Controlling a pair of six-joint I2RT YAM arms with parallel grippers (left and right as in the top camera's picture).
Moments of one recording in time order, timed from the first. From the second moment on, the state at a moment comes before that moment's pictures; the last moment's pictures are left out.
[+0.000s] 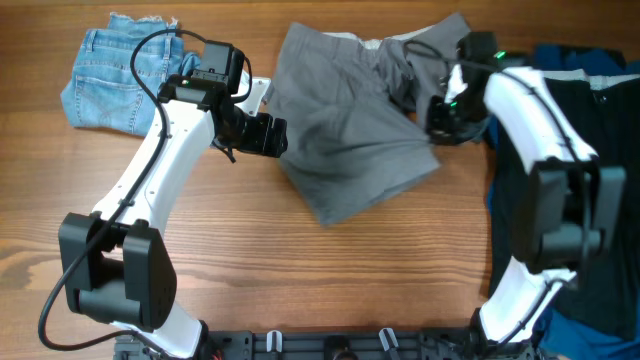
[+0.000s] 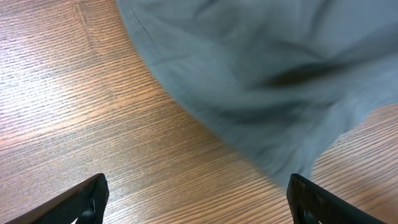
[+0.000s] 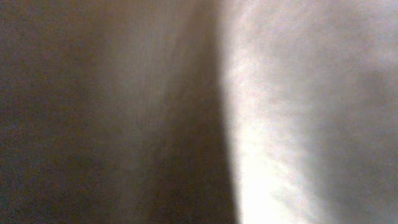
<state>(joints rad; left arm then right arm) -0.22 1.77 1.42 -0.97 0.25 0.00 0.03 1.97 1.62 -1.17 -0.19 0.26</state>
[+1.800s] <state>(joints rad) -0.38 2.23 1.42 -0.02 0.51 -0.26 -0.28 1.92 2.11 -1.54 -0.45 0.05</state>
